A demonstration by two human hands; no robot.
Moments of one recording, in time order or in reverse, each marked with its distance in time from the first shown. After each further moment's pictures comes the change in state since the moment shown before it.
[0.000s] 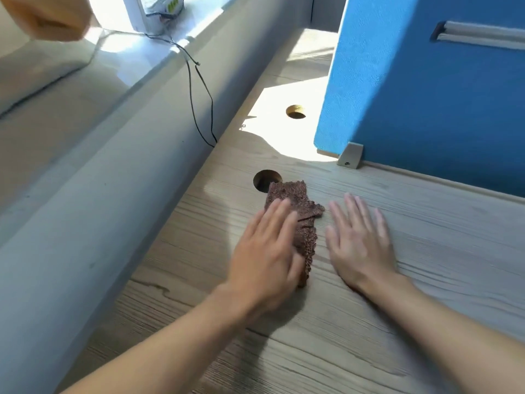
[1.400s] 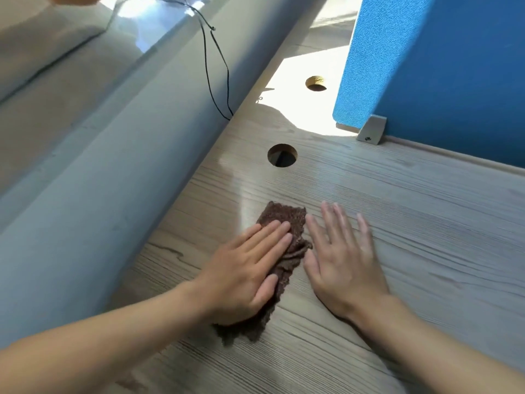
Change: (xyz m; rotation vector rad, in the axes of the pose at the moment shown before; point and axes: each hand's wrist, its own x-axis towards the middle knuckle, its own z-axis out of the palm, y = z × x) left_hand -0.071 -0.049 0.003 0.135 -0.212 0.311; right_hand -0.063 -0.038 0.016 -0.021 0.014 -0.266
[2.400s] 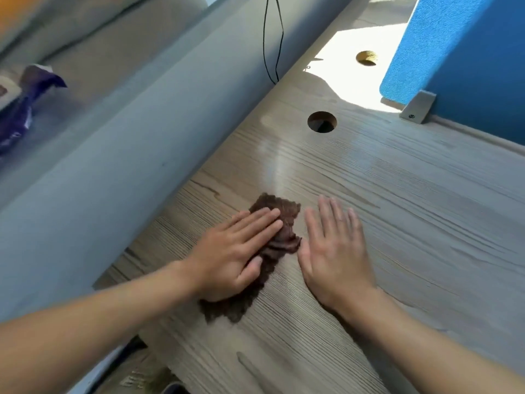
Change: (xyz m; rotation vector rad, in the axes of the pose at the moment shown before) left_hand -0.087 0.028 -0.003 -0.003 -0.040 -0.254; right_hand -0.048 -0.047 0.007 0.030 0.051 -0.155
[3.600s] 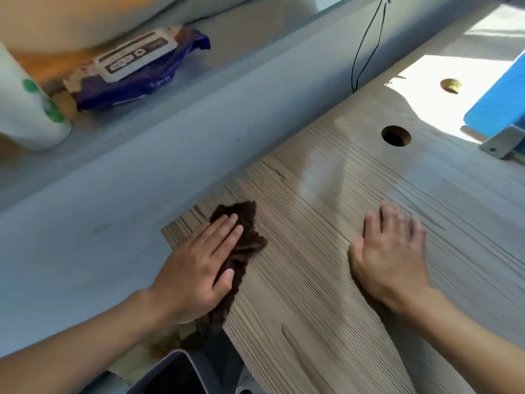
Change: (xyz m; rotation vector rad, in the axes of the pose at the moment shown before) left_hand -0.150 0.006 0.012 -0.018 0.085 -0.427; right_hand 0.010 -0.007 -0.004 -0.074 -0.006 0.002
